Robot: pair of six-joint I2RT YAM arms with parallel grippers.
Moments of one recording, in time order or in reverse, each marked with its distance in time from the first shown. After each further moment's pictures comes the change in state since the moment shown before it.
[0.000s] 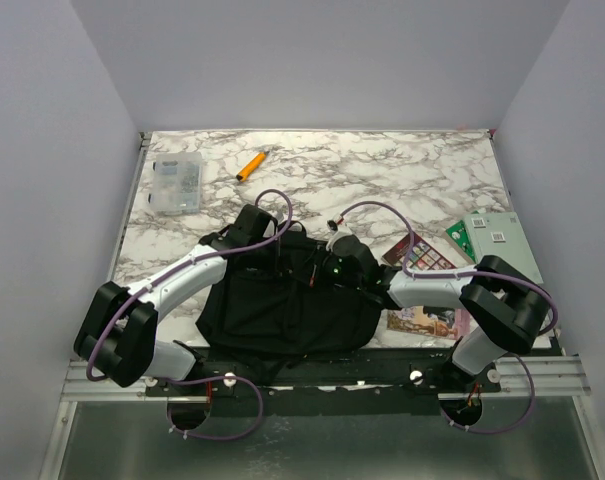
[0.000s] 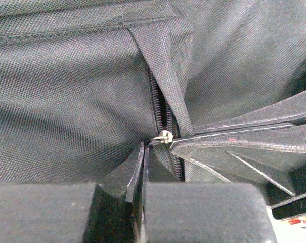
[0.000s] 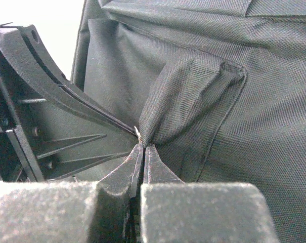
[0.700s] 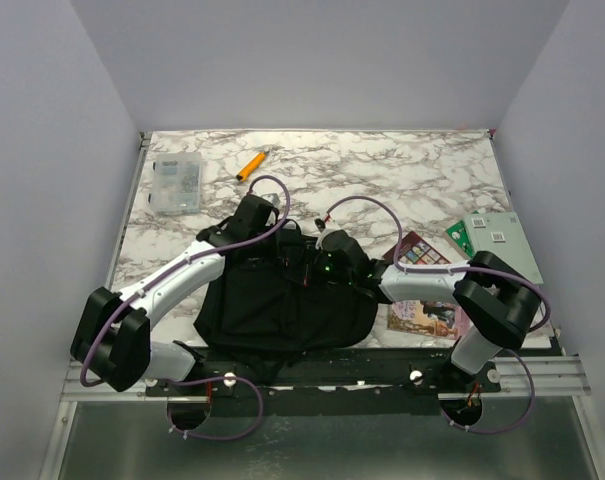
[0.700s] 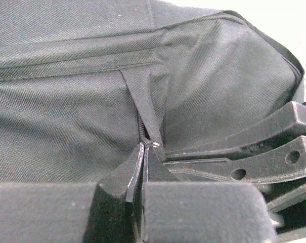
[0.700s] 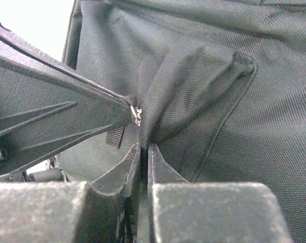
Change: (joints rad) left arm -0.010 -0.034 0.084 -0.009 -0.168 -0.054; right arm 0.015 0.047 0.104 -0.109 -0.032 -0.098
